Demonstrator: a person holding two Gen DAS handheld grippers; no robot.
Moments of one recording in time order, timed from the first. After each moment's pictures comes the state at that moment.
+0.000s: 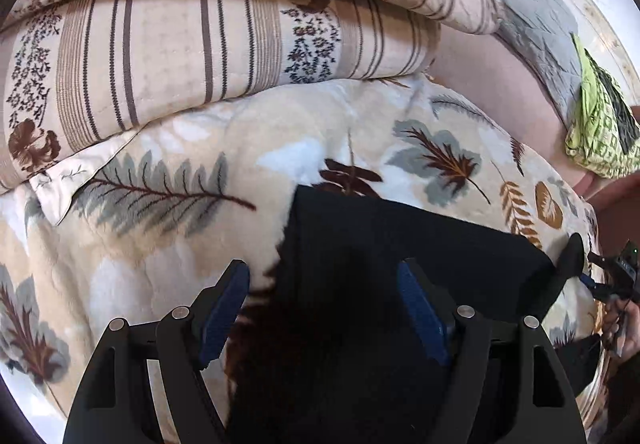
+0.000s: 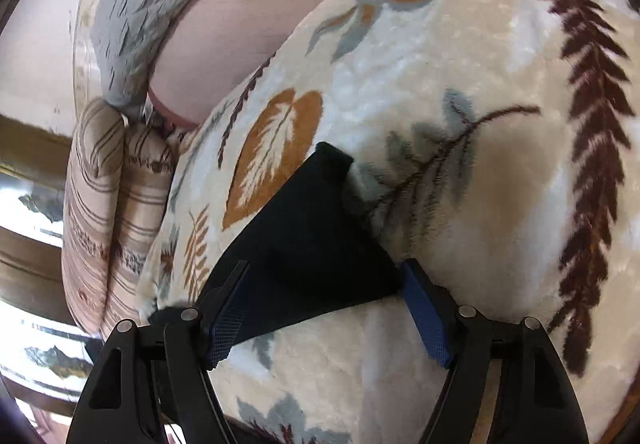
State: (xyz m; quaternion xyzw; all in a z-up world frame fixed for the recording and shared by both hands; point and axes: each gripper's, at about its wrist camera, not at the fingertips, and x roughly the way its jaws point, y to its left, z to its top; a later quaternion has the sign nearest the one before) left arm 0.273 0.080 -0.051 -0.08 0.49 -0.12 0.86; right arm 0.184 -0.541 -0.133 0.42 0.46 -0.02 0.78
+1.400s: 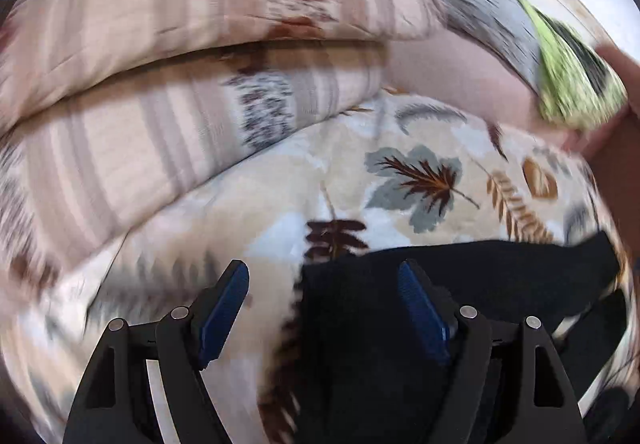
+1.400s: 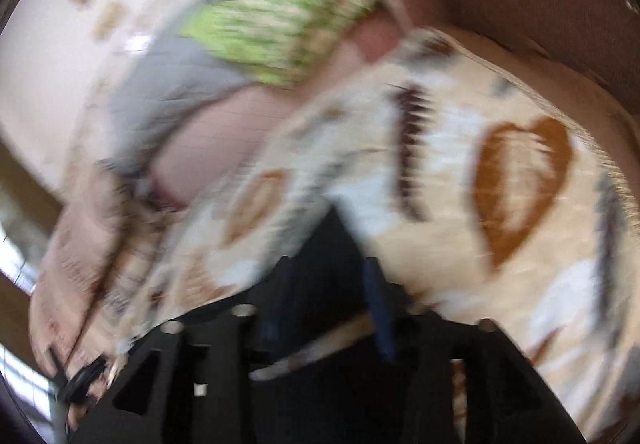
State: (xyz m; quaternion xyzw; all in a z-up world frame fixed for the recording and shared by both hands) left arm 0.291 0.070 -0.021 0.04 0.43 -0.21 0.88; right arm 0.016 -0.442 -0.046 0.33 0.27 -0.14 0.89
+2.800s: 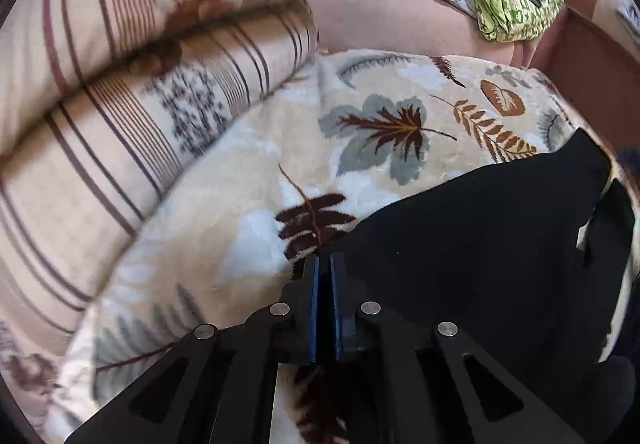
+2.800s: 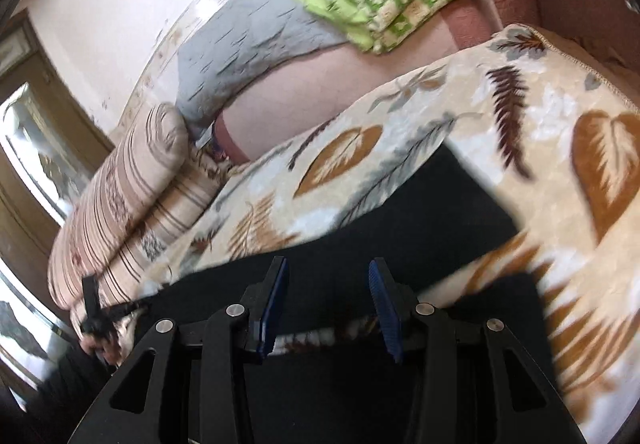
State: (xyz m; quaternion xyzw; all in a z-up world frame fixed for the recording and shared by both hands) left arm 0.303 0.058 -0.045 0.15 0.42 -0.29 0.85; right arm 0.040 -0.445 -0.052 0.32 0.32 -0.07 0.89
